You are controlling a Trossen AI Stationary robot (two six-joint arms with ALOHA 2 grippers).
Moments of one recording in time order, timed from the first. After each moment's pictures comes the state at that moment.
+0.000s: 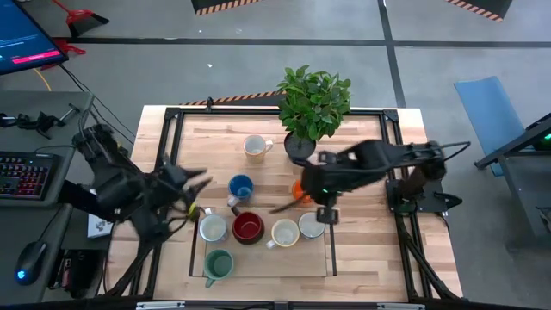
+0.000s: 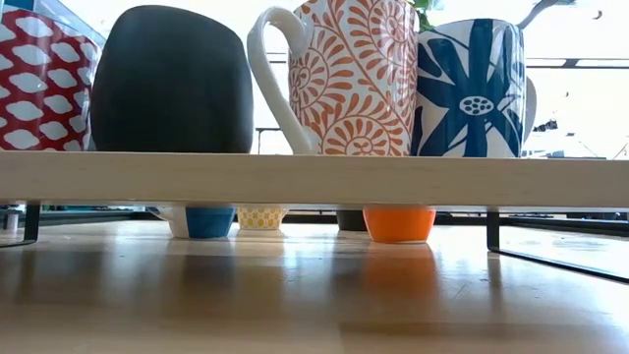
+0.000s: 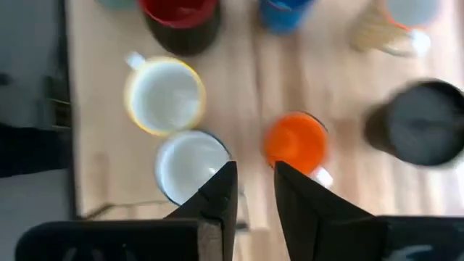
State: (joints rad) left arm -0.82 1.27 1.46 -1.49 -1.19 -1.21; right arm 0.28 1.80 2.21 -1.57 0.13 0.33
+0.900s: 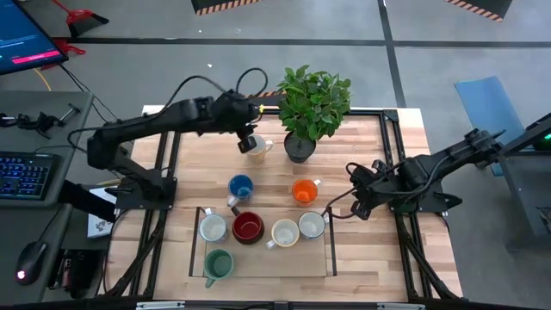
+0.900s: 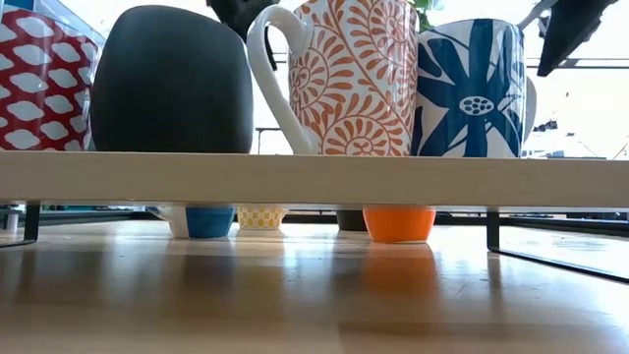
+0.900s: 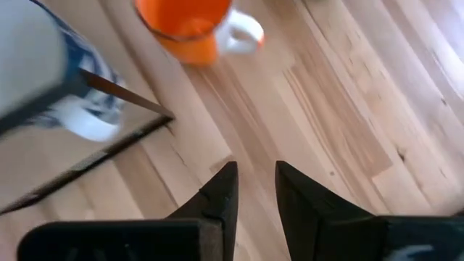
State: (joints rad) left arm 0.30 1.46 1.46 -0.81 -0.27 0.09; right arm 0.42 1.14 1.11 -1.24 0.32 0.90
